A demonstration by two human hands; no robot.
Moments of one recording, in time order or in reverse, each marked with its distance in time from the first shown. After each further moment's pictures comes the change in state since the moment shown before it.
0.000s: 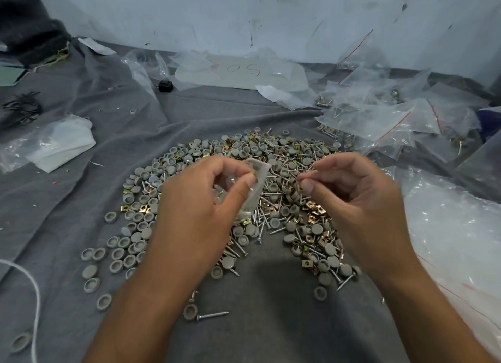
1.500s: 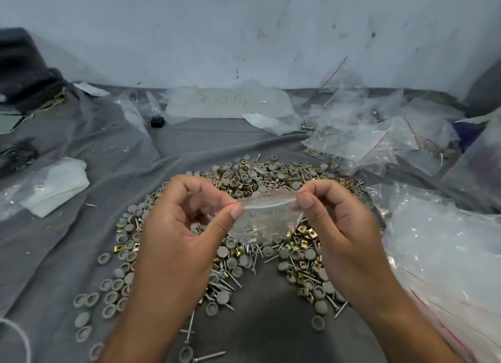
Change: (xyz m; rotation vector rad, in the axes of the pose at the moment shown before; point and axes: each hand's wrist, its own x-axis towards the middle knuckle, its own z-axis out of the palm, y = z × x) left_hand 0.006 -0.002 -0.003 -0.475 0.055 0.005; right_hand -0.003 -0.012 0.007 0.080 0.000 -0.011
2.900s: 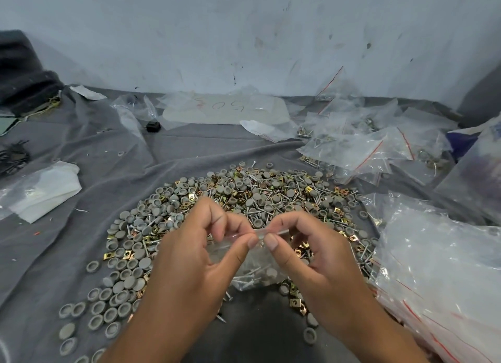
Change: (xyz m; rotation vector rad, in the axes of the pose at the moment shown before) left_hand -0.007 0.008 0.014 0.280 -0.126 0.173; right_hand -0.010 -0.003 0.007 -0.218 -0.159 -0.021
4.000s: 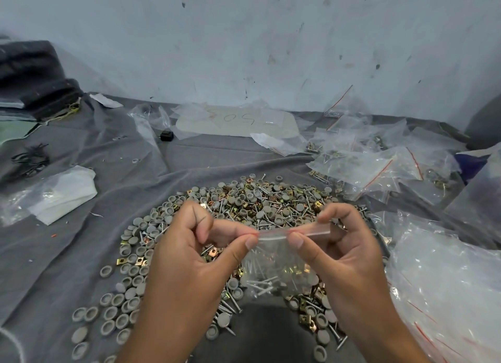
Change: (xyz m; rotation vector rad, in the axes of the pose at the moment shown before) left_hand 0.000 -0.003 -0.011 -0.211 0.149 -0.207; right_hand 0.008 -0.007 -0.002 0.559 0.197 0.110
